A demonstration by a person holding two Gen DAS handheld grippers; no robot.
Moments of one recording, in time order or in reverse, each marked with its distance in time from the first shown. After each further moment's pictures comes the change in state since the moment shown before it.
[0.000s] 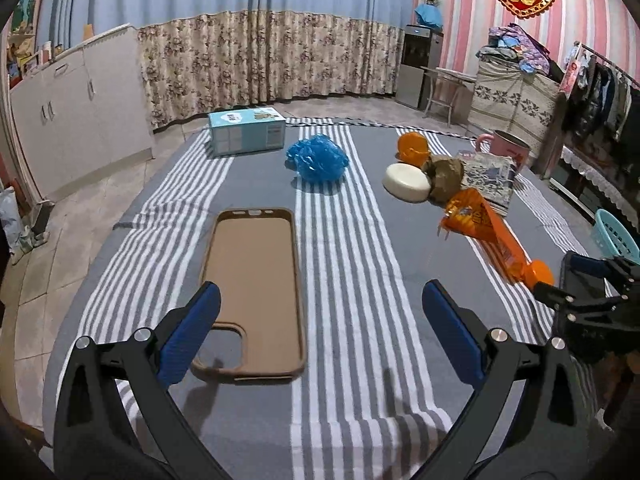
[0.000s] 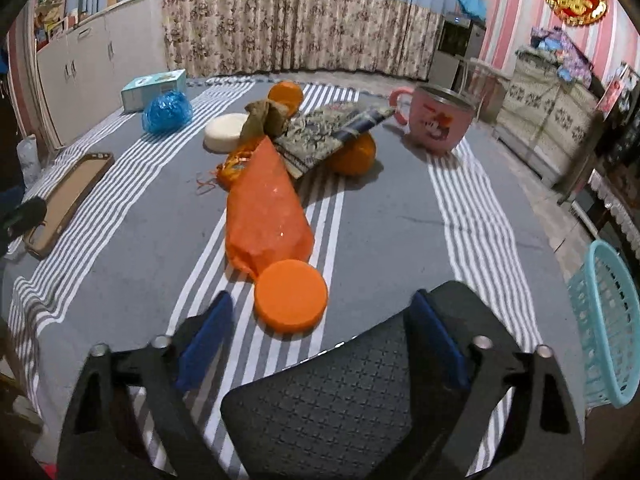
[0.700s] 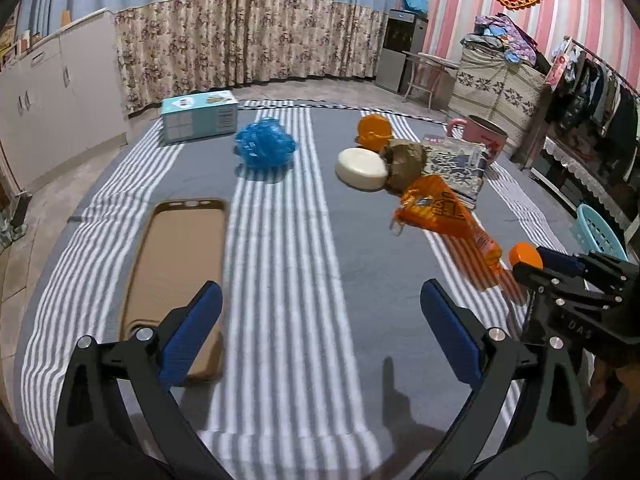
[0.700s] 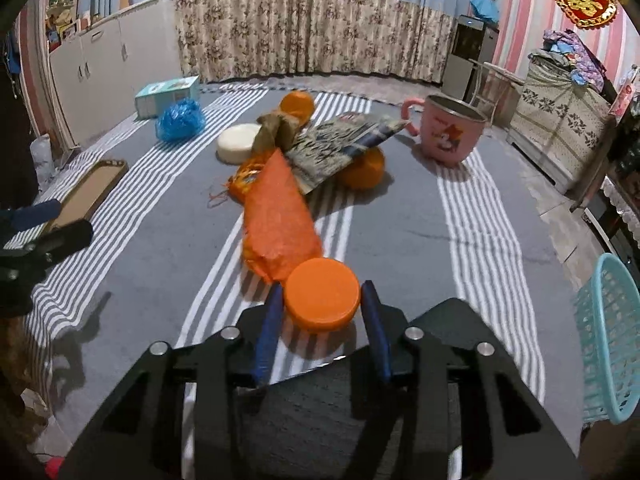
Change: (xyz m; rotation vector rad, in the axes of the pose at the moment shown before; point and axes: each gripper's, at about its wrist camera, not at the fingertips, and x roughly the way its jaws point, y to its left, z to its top) left arm 0.018 -0.041 0.007 -0.001 0.069 -0.082; right arm -0.010 -0.011 0.010 -0.013 -0.030 0.049
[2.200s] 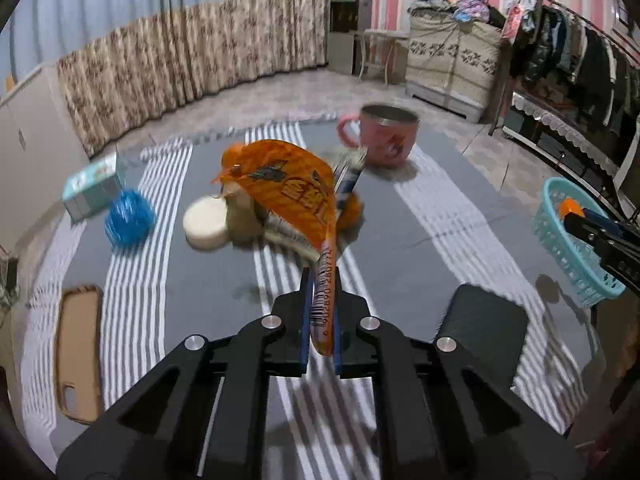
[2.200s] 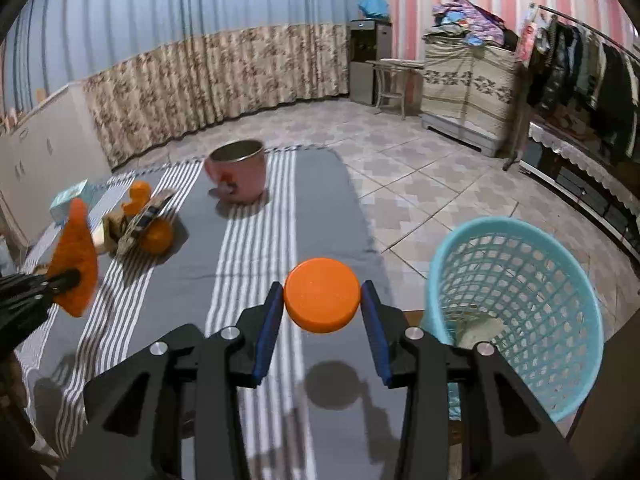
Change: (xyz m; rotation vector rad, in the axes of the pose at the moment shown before) left arm 0.014 -0.151 0.051 0.198 0.023 -0.039; right arm -0.056 -0.188 -0.015 0.308 -0.122 -0.165
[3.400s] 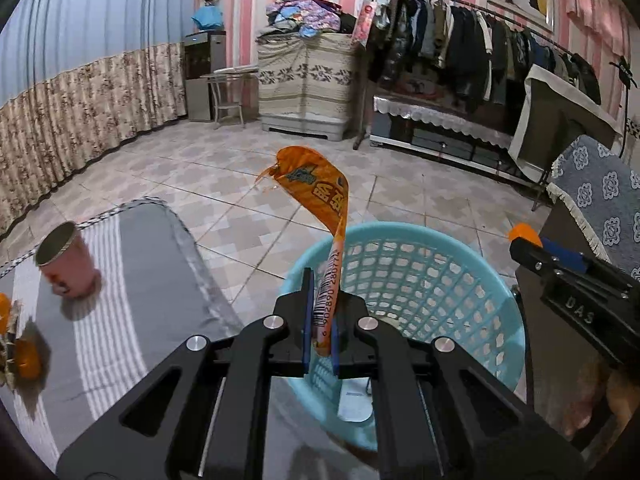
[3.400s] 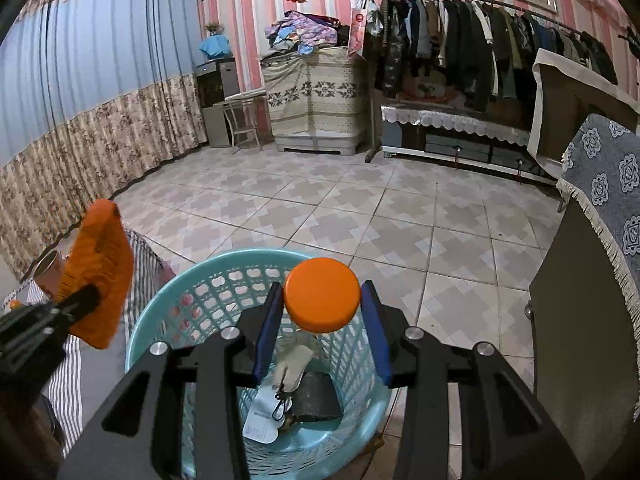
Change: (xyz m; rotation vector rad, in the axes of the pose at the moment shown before) left arm 0.051 -0.302 0.056 0.245 -0.122 -0.382; right arm -0.032 -0.229 -0.005 0.337 -0.126 -0.356
